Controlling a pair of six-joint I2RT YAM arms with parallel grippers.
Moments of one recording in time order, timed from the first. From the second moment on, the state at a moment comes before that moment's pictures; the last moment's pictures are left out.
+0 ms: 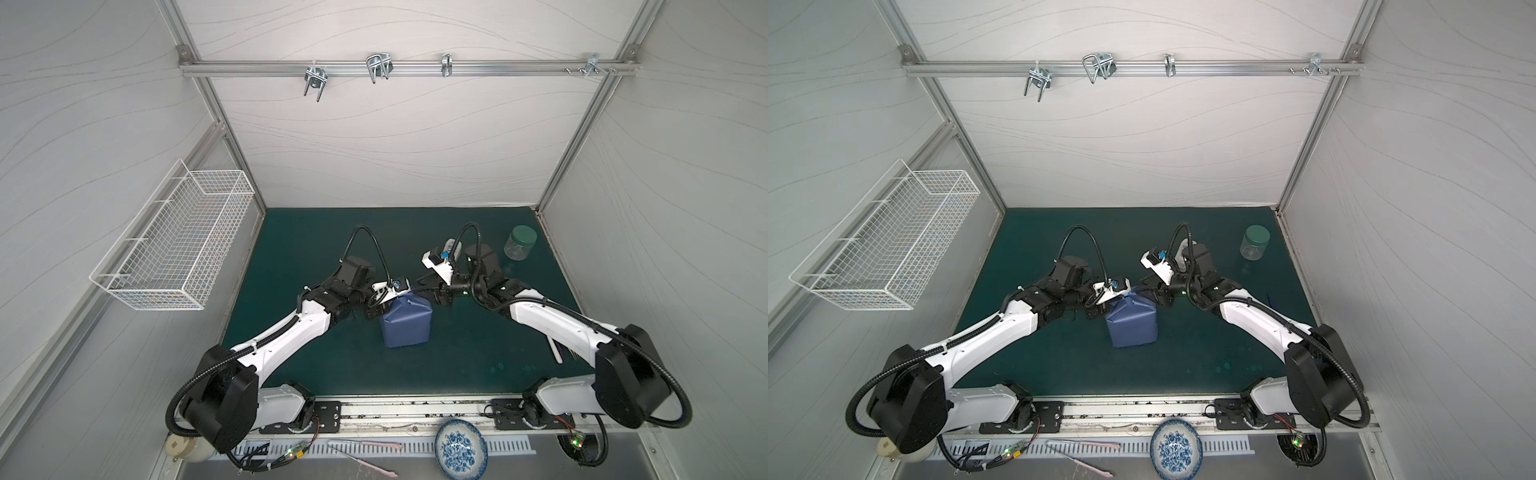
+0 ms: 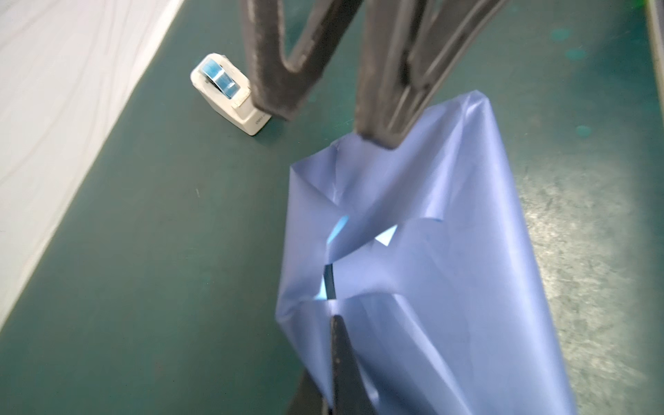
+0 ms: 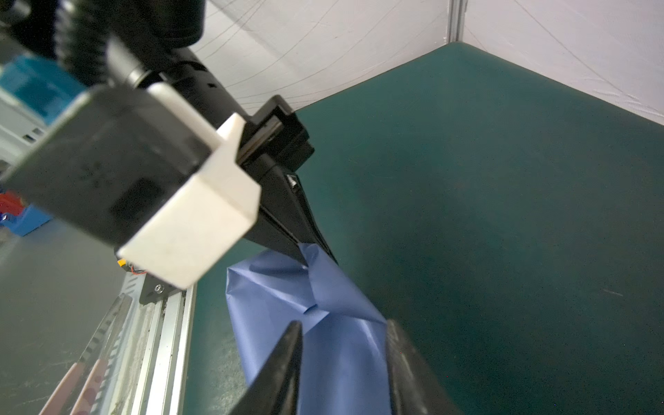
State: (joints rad) left arm -0.55 1.25 0.79 -0.30 0.36 0.73; right arm 0.59 1.35 0.84 -0.01 -0.75 -0.10
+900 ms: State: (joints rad) left arm -0.85 1.17 0.67 -0.15 -0.12 0.93; right arm 0.65 1.42 0.90 -0.25 -0.43 0.52
